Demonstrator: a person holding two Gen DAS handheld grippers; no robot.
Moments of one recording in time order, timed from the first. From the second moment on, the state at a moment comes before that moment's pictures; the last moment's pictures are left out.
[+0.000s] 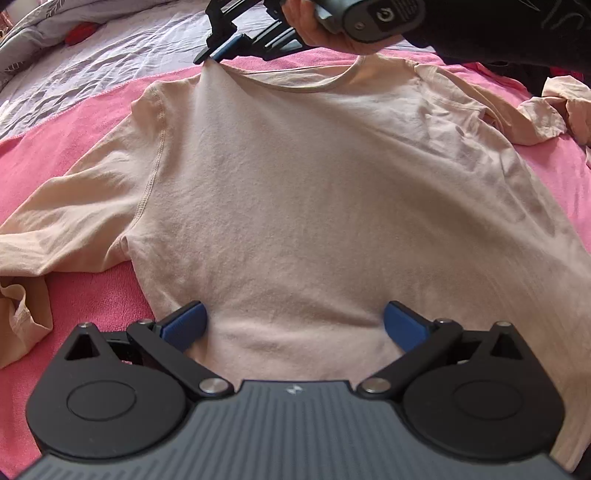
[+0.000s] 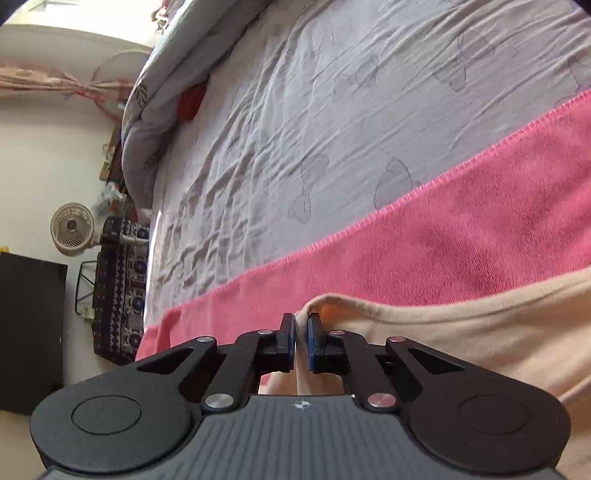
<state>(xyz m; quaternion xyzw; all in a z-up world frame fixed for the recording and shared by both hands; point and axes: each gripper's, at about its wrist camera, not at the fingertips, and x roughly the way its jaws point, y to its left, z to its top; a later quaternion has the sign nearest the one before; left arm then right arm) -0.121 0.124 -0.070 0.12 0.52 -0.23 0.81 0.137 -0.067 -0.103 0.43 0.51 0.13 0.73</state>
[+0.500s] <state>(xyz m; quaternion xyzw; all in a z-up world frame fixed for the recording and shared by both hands) -0.115 0.182 -0.030 0.06 0.54 -0.17 0.82 0.091 0.010 -0.009 0.08 0.49 0.22 0.84</state>
